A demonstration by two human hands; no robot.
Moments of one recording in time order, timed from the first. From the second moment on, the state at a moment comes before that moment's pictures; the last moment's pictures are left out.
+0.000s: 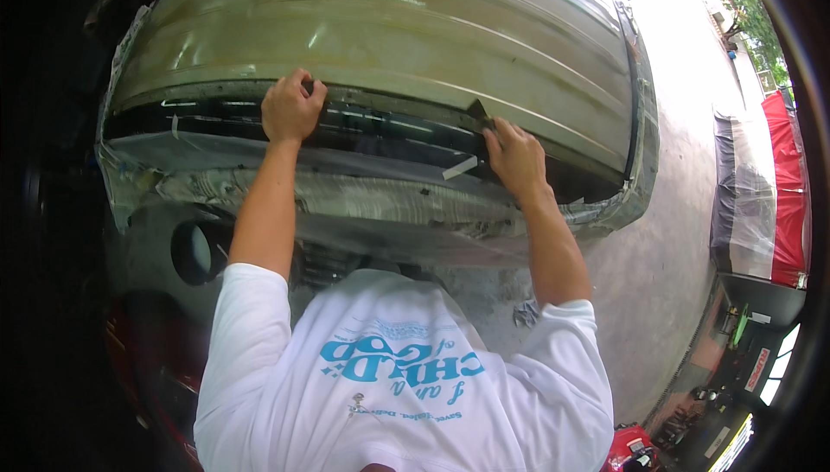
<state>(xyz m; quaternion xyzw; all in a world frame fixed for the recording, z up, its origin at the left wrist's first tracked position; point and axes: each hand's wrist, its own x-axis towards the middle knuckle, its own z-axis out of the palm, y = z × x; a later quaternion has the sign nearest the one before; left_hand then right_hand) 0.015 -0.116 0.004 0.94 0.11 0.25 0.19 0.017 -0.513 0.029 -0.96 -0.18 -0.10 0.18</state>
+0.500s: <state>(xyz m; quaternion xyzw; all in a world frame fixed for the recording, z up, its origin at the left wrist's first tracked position) 0.017 -0.113 0.000 0.94 0.09 0.28 0.19 0.024 -0.483 0.036 -0.96 -0.21 -0.10 0.17</state>
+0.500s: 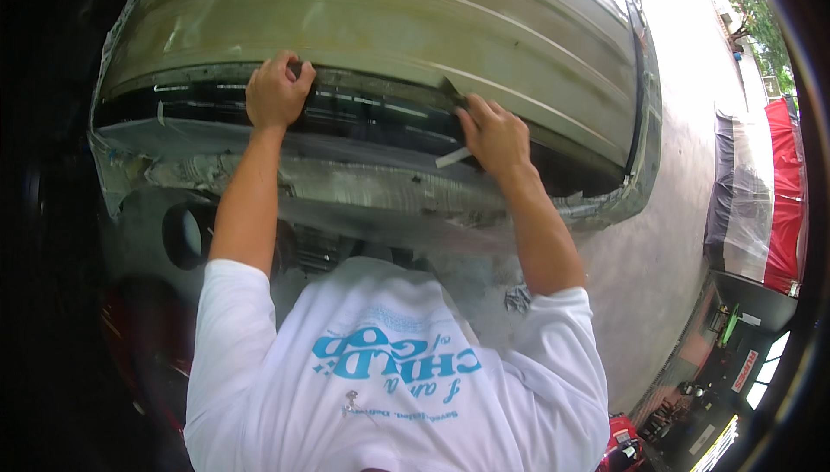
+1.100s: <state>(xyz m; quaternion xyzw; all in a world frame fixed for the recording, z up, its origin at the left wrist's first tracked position) 0.015 -0.109 -0.002 0.94 0.12 0.24 0.20 0.013 -0.511 0.046 -0.96 -0.14 -0.02 0.23</state>
